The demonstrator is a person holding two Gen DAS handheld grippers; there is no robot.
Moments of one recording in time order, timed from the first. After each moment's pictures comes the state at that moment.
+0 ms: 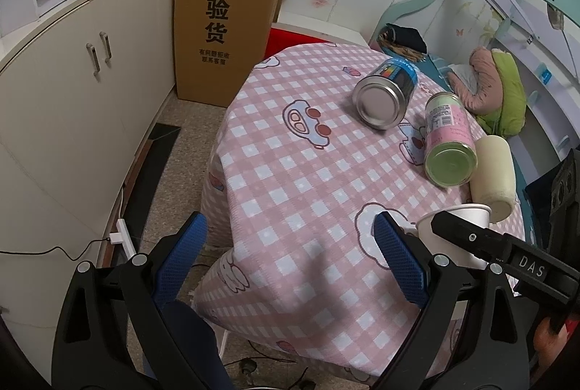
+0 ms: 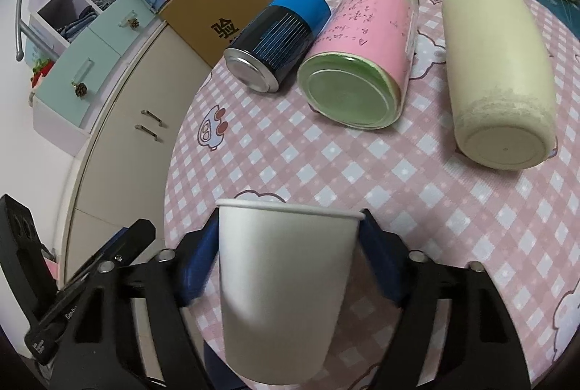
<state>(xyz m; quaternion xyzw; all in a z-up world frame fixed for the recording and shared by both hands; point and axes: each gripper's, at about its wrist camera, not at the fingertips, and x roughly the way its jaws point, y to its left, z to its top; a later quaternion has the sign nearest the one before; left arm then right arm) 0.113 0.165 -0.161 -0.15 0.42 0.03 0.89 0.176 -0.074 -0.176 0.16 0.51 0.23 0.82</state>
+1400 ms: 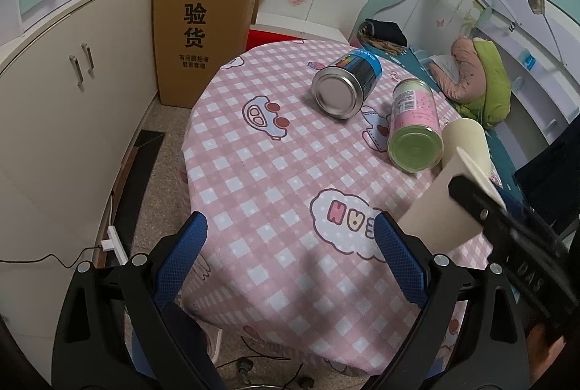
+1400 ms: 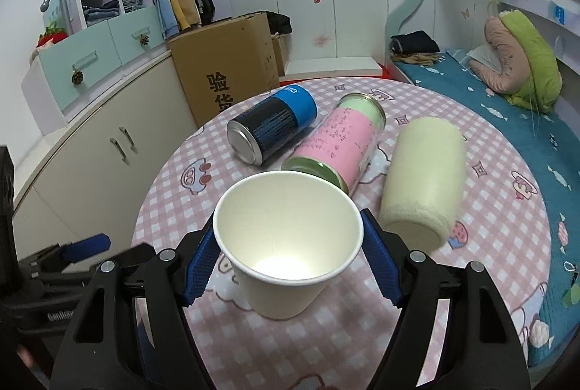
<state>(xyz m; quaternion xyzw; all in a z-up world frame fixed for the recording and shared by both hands) 0.104 0.131 -0.154 -0.13 0.42 0.00 0.90 0.141 -0.077 -0.136 0.02 0.35 0.18 0.92</state>
